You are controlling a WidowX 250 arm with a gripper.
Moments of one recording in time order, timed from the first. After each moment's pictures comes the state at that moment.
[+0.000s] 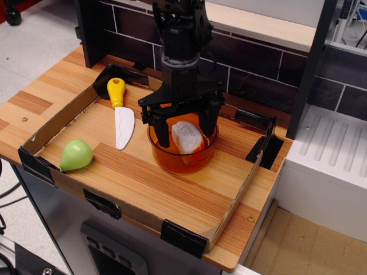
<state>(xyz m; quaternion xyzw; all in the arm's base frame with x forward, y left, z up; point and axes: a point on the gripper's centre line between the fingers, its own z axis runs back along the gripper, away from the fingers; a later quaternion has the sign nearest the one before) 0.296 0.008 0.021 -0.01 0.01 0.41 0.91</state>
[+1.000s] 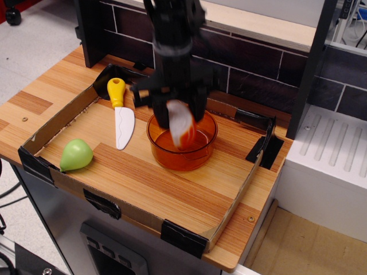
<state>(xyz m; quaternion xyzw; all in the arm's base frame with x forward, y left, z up) 0.297 0.013 0.065 -0.03 -0.07 0.38 0.92</state>
